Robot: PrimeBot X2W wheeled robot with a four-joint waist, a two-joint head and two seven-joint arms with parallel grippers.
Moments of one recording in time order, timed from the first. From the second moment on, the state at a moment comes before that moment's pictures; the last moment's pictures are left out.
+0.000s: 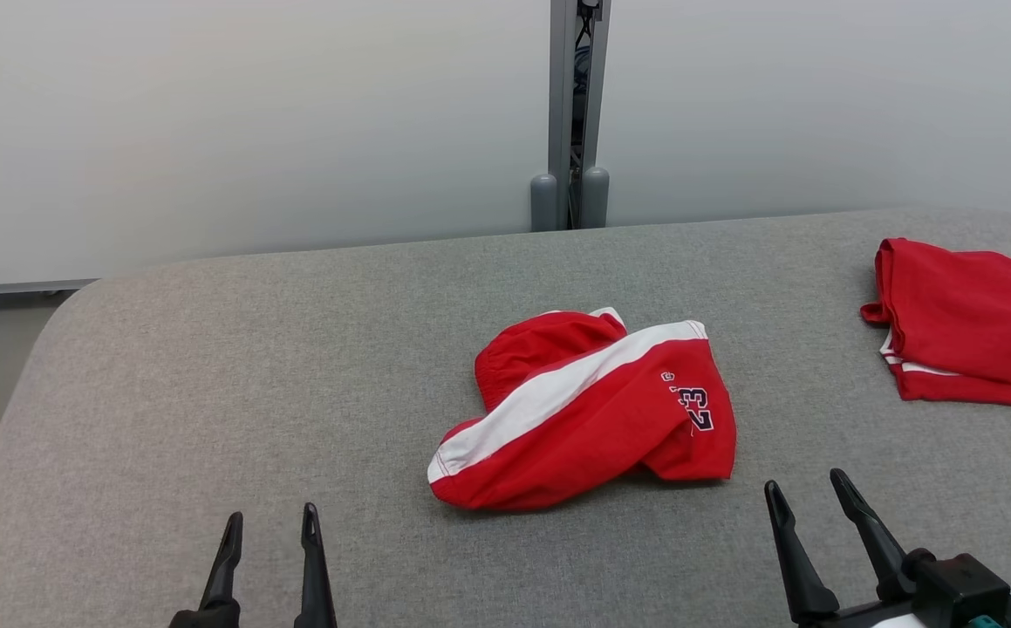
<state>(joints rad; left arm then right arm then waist) 0.18 0.08 -0.24 0.06 -0.26 0.27 -0.26 0.09 -0.06 0.12 0.13 0.19 0.13 -0.26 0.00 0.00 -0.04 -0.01</state>
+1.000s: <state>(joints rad) 0.17 0.05 -0.20 0.08 -0.15 0.20 -0.26 0.09 -0.06 0.13 0.13 0.19 0.13 -0.26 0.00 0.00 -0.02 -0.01</state>
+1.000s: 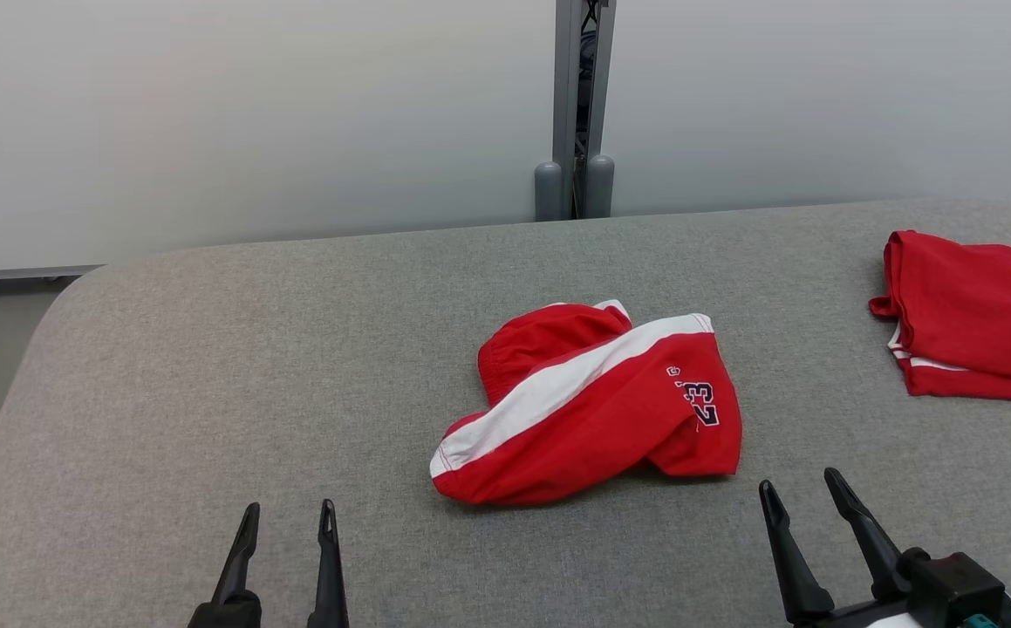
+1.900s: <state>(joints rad) -0.19 0.05 -0.37 0.46 -0.61 -0.04 0.03 0.07 -0.09 0.17 0.14 0.19 0.13 -0.26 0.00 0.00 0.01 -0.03</state>
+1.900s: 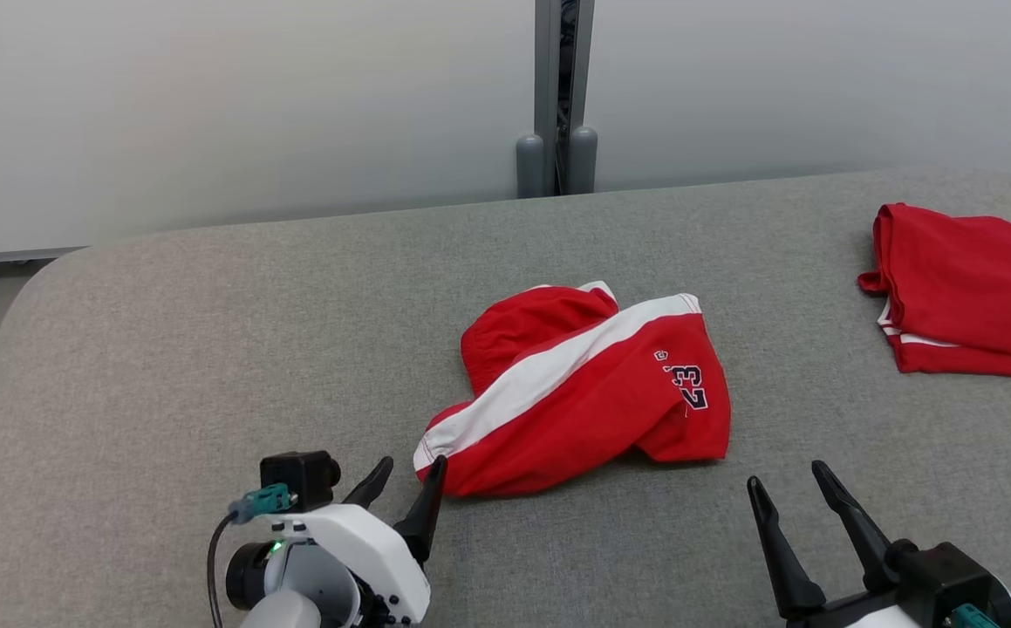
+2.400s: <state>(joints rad) -0.30 0.06 -0.39 0.54 -0.63 -0.03 0.14 0.03 -0.10 0.19 0.14 0.19 0.13 -0.26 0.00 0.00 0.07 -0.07</state>
